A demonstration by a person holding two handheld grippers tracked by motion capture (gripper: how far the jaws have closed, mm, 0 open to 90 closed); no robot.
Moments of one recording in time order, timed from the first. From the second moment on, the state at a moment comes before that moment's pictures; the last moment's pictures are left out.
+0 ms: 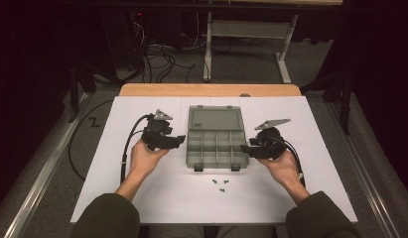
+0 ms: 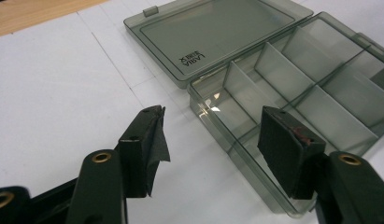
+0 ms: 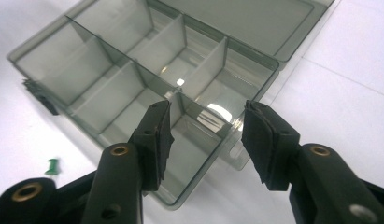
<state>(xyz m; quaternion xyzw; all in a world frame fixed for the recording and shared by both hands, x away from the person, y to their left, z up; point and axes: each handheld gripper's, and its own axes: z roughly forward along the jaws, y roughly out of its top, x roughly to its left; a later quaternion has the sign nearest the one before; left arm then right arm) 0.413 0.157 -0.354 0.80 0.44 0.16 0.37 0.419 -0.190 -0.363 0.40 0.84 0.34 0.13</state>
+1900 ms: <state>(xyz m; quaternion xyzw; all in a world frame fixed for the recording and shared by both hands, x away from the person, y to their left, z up) 0.297 0.217 -0.383 0.72 0.42 0.22 0.51 0.325 -0.274 -0.387 0.36 0.75 0.50 0.24</state>
